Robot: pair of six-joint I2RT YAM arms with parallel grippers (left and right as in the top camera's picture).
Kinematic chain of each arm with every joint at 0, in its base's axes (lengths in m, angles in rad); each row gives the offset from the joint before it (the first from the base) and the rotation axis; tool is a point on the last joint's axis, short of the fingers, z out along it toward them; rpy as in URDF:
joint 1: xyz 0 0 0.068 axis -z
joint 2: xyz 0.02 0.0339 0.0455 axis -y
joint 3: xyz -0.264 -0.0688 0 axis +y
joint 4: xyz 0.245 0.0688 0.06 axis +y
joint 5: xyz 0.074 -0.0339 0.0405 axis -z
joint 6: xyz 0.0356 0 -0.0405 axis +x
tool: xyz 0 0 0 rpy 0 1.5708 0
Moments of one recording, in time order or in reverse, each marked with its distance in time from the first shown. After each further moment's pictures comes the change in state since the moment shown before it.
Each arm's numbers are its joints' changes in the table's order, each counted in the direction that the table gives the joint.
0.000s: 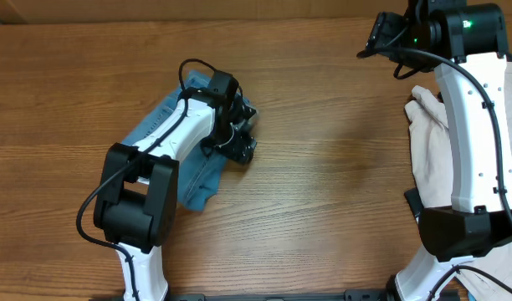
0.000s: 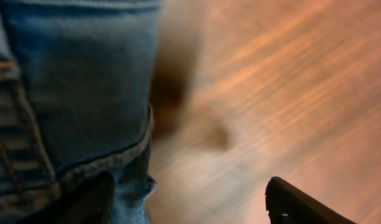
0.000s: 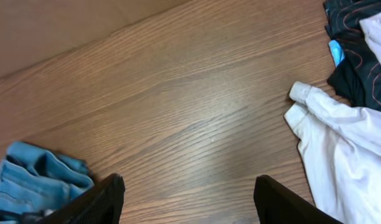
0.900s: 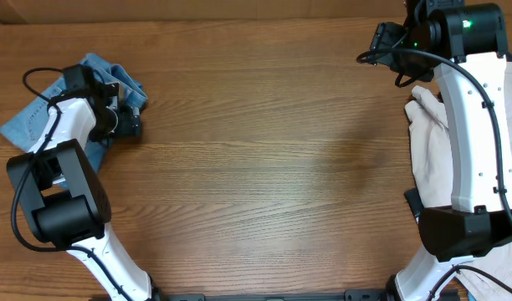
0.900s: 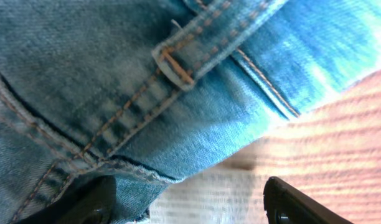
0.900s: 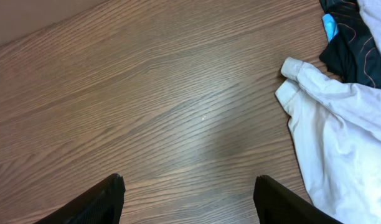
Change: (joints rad) left arm -0.622 -0.038 -0.018 -0.180 -0.074 -0.052; right arm 0.000 0.000 0.000 0.079 0.000 0.001
